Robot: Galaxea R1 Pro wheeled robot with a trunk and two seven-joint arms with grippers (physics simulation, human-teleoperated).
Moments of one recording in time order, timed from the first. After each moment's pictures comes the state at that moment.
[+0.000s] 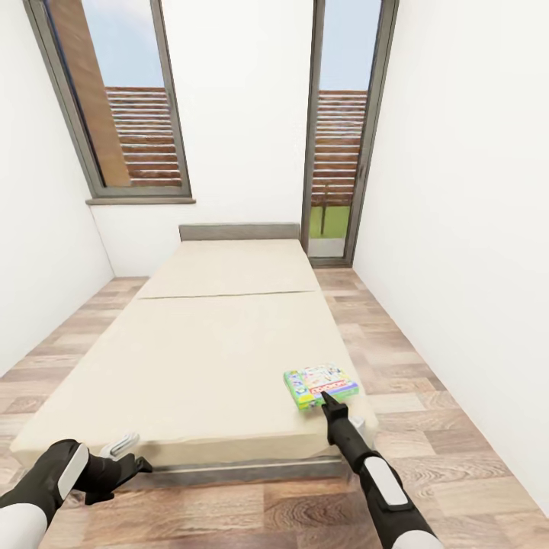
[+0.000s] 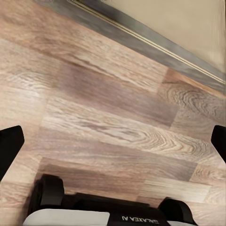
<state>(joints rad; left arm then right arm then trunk) -0.58 0.27 0.28 -0.54 0.21 0.94 -0.24 -0.49 0.17 -0.32 -0.64 -1.08 0.33 0.39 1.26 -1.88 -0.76</state>
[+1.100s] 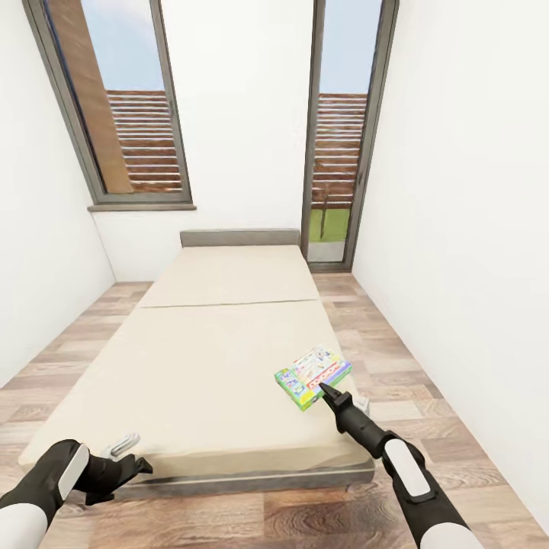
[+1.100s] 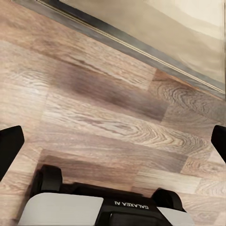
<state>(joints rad) -0.58 0.27 0.28 -0.54 0.21 0.94 -0.24 -0.48 0.04 -0.17 -0.77 -1.00 0.56 0.45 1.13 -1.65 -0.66</state>
